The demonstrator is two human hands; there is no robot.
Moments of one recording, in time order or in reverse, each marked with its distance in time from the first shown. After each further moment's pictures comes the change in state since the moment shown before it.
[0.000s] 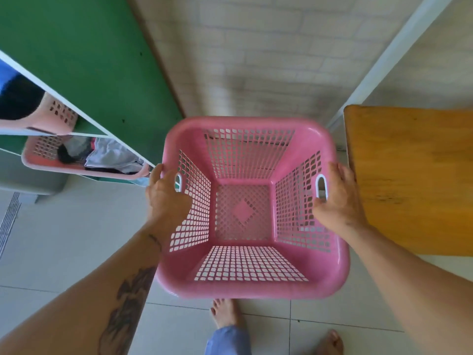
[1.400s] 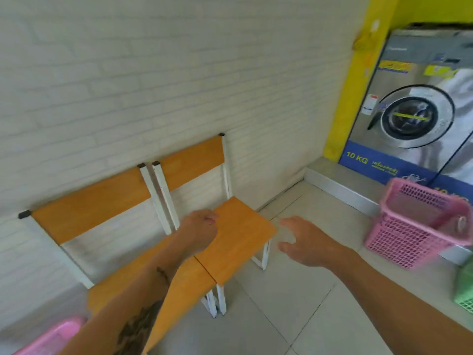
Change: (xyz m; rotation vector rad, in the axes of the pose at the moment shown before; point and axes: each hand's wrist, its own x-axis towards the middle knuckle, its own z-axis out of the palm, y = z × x) left_hand -0.550 0.603 0.049 0.001 -0.626 0.937; right_hand -0.377 0.401 -0.536 0.289 0.211 0.307
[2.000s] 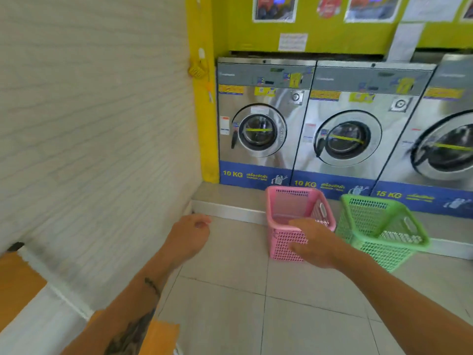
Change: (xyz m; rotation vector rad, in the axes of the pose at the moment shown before) left_hand 0.280 0.282 0.229 0.030 -0.342 0.459; right_hand 0.052 0.252 -0.219 0.022 0.374 0.572
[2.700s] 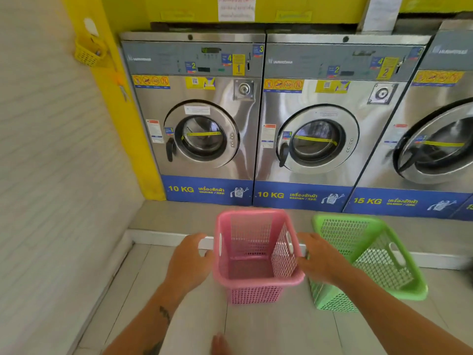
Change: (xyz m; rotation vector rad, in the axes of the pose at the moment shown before) left_hand 0.356 0.126 0.318 0.183 -0.076 0.022; right_hand 0.327 0.331 -0.111 0.019 0.011 0.269
